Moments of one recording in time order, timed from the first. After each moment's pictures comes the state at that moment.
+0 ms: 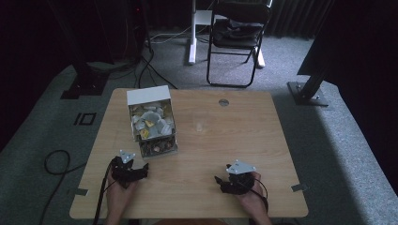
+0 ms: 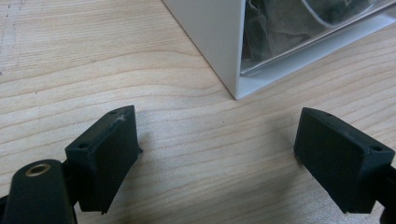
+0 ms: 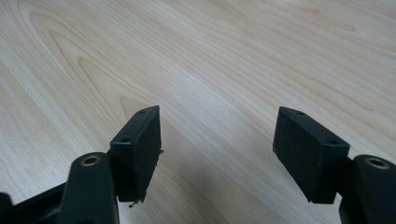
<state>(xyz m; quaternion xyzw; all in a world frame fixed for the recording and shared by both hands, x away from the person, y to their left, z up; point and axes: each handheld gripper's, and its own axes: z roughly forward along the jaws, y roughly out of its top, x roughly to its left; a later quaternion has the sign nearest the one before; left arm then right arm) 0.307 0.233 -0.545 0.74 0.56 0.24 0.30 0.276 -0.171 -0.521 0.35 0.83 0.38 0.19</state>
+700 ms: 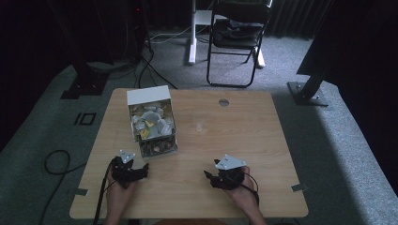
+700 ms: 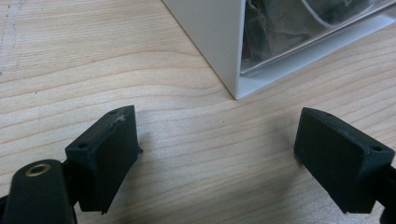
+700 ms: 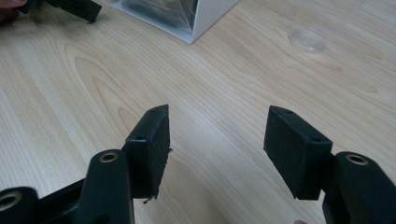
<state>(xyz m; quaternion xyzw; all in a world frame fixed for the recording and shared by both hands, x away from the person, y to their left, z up) 0.307 0.233 -0.545 0.74 0.56 0.24 0.30 0.282 -0.137 -0.494 0.31 0.84 0.40 0.19</state>
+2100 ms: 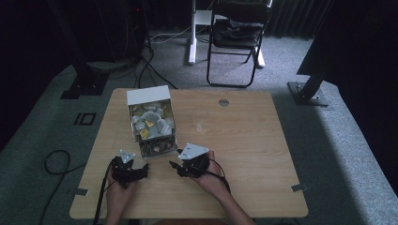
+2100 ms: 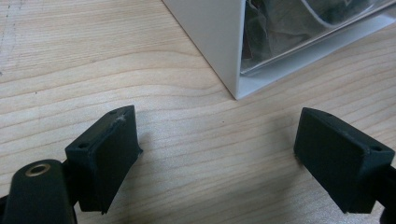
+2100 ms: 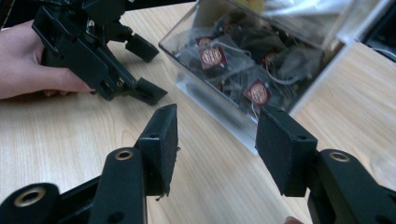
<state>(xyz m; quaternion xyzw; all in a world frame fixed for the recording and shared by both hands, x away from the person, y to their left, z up) 0.307 0.233 -0.545 0.74 0.56 0.24 0.30 0.312 -0.034 -0.465 0.19 0.86 0.45 0.17</state>
